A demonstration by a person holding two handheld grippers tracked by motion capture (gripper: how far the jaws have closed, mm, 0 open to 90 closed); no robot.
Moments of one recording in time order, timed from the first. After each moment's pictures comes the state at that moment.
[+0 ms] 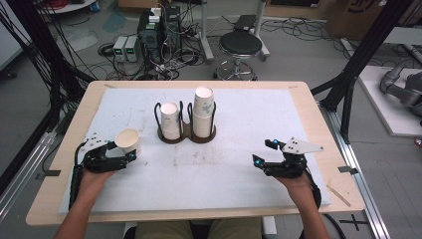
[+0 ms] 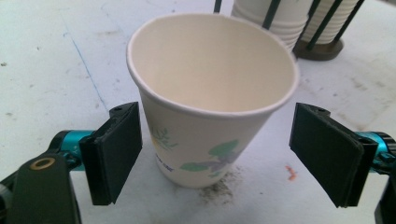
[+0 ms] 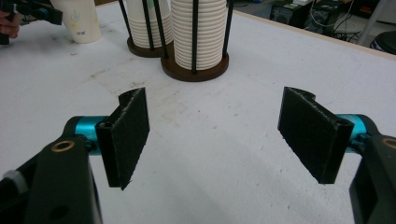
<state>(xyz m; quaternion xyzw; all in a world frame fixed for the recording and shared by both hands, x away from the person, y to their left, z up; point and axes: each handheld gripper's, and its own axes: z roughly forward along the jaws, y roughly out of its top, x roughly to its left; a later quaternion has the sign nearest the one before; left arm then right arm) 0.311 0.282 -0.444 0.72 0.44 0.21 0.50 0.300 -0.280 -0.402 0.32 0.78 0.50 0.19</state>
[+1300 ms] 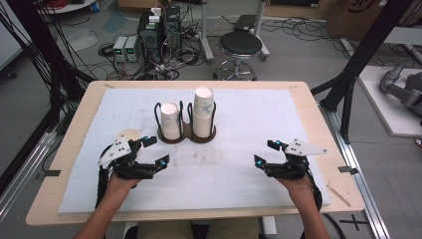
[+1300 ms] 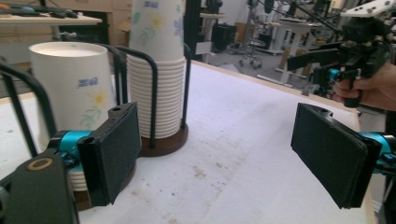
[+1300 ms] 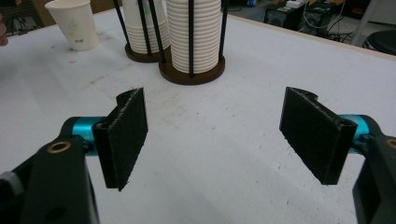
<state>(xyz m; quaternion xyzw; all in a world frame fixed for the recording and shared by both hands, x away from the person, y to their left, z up) 0.289 0.191 -0.412 0.69 0.26 0.16 0.65 0.293 -0.283 -0.401 0.33 0.77 0.51 0.20</state>
